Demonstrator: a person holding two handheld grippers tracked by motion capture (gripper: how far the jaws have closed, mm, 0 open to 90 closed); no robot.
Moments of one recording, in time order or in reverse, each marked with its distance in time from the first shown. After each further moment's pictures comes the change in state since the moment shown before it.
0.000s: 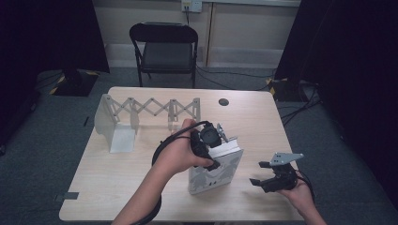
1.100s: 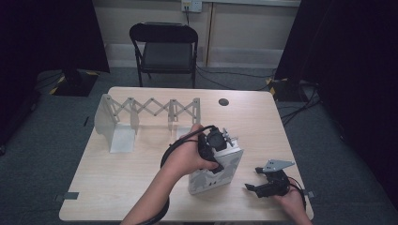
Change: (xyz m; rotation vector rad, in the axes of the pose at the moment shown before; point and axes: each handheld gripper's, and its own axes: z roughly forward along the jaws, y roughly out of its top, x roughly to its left) left arm -0.002 0.004 0.029 0.028 -0.014 0.004; right arm 0.007 -0.024 0.029 0.024 -0.042 0.022
